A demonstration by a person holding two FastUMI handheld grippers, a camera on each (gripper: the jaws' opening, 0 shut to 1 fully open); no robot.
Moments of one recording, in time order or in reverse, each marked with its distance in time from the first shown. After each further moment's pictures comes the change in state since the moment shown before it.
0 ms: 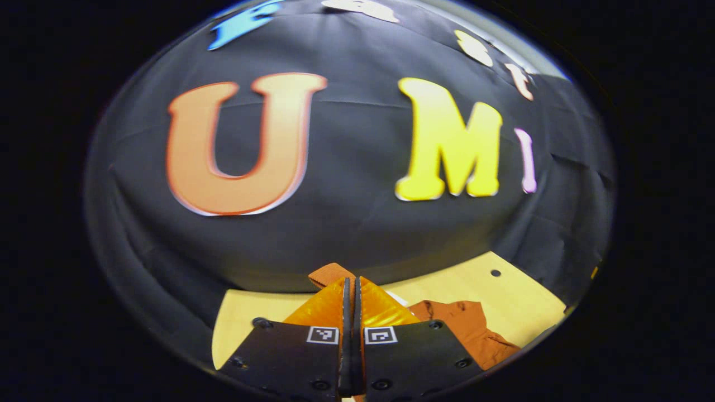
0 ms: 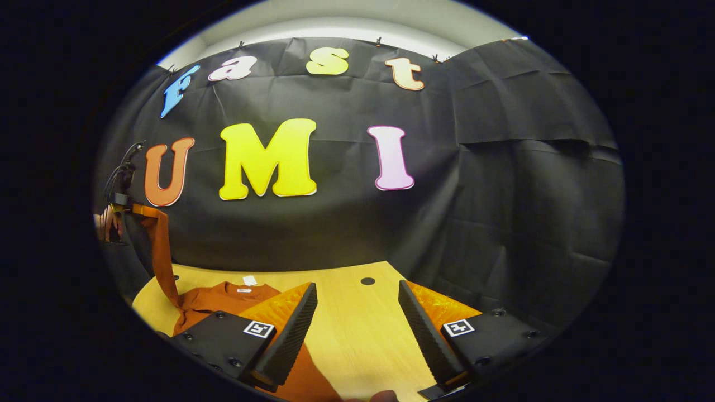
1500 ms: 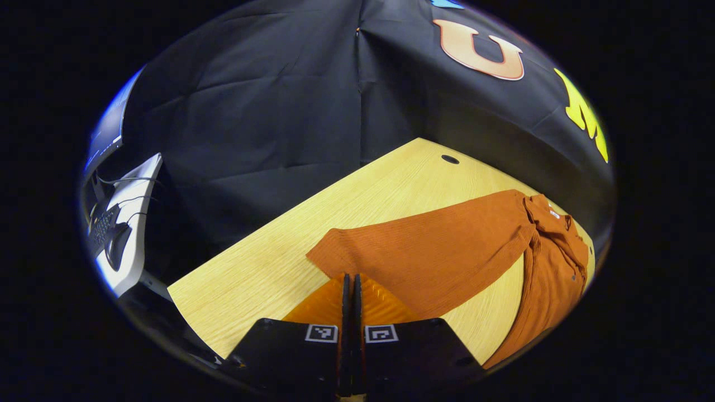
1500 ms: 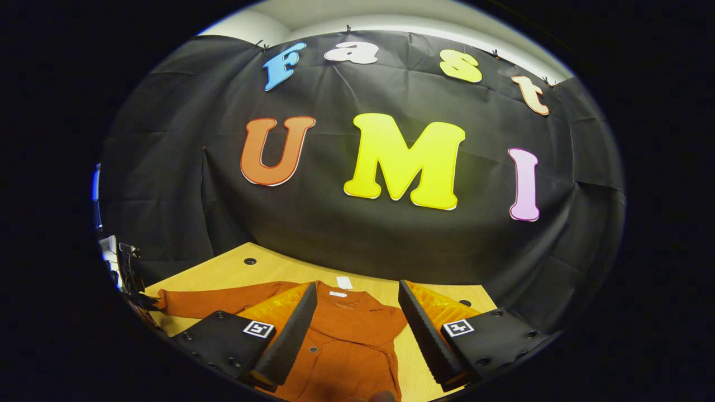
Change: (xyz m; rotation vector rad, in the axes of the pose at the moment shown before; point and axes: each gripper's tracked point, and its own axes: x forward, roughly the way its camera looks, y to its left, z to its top) left arm -0.282 0.165 -0.422 -0.566 0.291 0.757; right arm -0.006 0.256 0.006 -0.227 0.008 0.458
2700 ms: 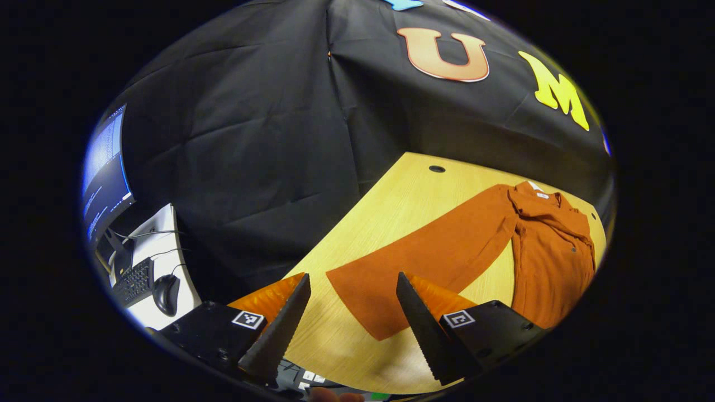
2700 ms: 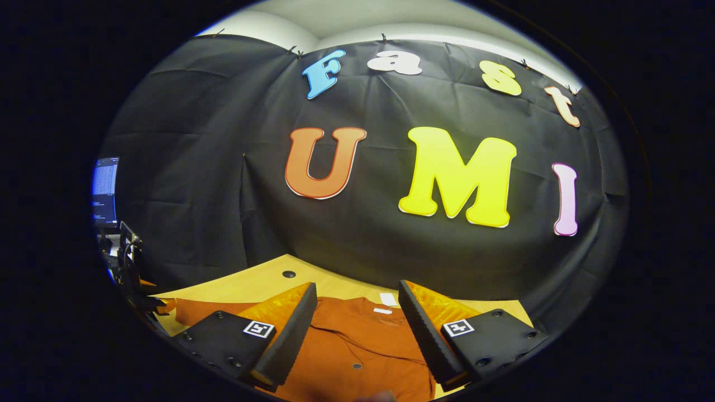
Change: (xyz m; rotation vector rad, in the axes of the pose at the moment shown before) left arm -0.056 0.025 0.031 0.233 -0.082 0.032; right arm 0.014 0.099 0.020 -0.044 -0.090 0.173
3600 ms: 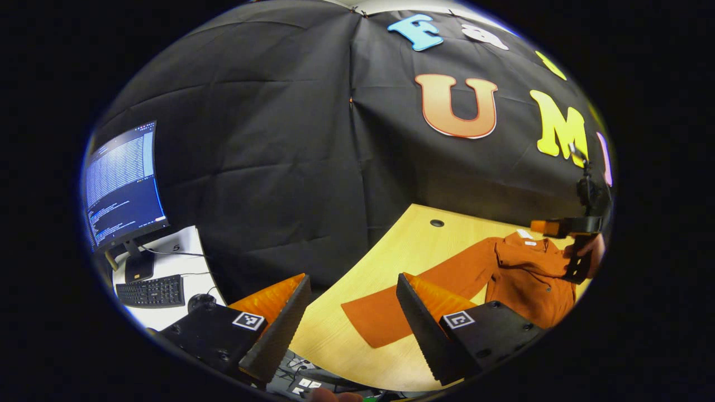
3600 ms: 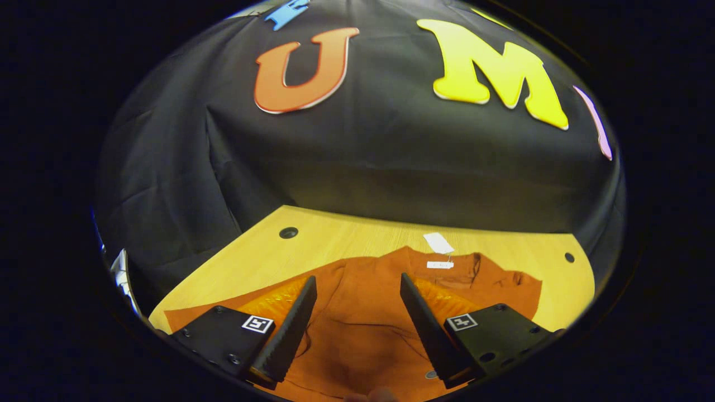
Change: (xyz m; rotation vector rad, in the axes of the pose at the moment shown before) left arm -0.090 0.018 0.082 -0.076 -0.213 0.034; right arm 0.165 0.086 -0.139 0.151 0.306 0.052
